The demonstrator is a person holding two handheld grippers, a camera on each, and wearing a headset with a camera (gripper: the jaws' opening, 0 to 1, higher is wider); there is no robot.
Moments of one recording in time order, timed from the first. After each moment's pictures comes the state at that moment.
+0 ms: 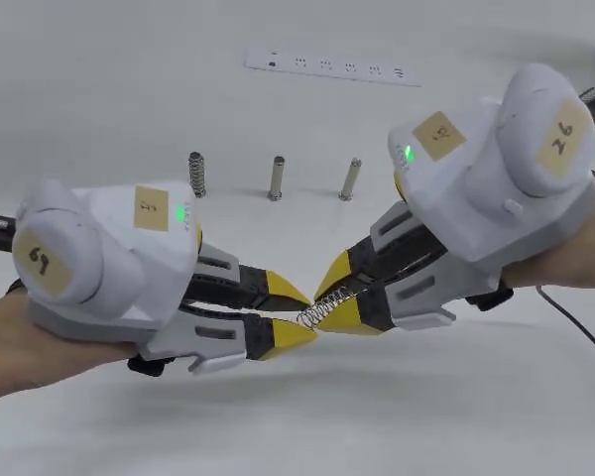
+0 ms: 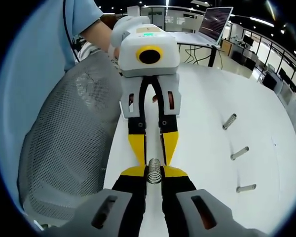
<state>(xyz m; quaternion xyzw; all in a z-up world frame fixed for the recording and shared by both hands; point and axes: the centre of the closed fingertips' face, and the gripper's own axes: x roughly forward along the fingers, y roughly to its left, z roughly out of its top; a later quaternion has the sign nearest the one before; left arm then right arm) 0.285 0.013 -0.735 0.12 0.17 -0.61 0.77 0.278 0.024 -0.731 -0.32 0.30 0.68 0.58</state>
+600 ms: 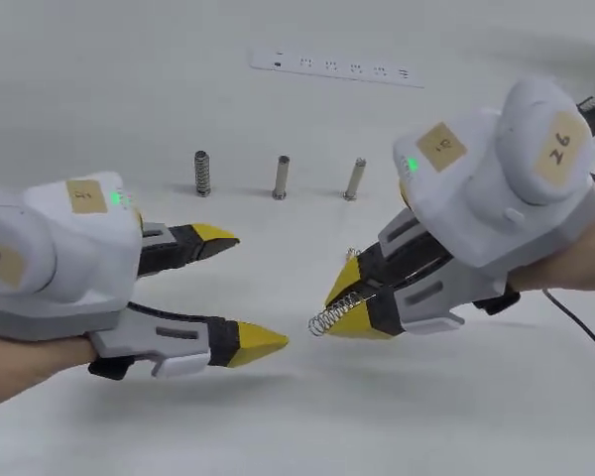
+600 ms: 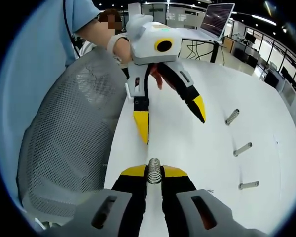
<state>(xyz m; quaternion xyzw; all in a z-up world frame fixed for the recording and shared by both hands) 0.317 0.068 -0.742 0.07 0.20 -0.48 0.85 0.276 0.017 -0.738 -0.33 0.32 0.68 0.57</state>
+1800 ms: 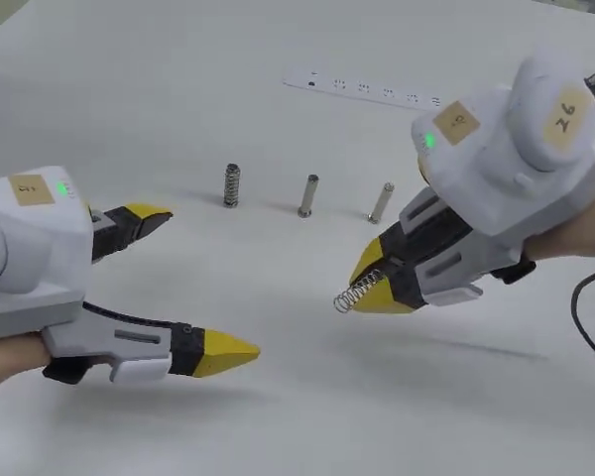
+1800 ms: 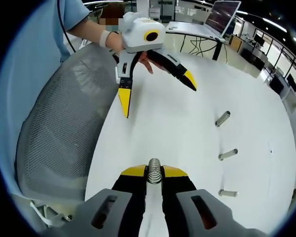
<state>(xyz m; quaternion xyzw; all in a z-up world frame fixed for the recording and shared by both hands) 0.330 0.119 -0.743 0.04 0.20 -0.40 0.90 0.326 0.017 -0.731 -0.39 0.31 0.68 0.54</state>
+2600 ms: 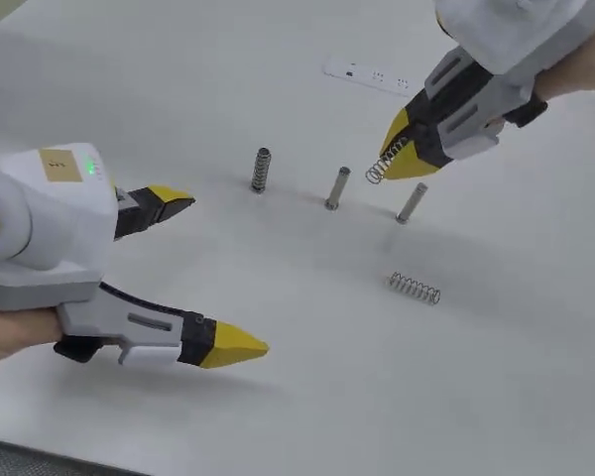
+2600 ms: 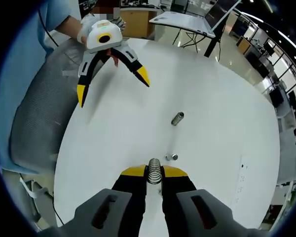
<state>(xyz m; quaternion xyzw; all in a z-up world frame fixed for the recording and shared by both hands) 0.328 0.121 -0.747 0.05 0.20 -0.40 0.89 0.435 0.042 -0.704 -0.48 0.30 0.65 0.50</state>
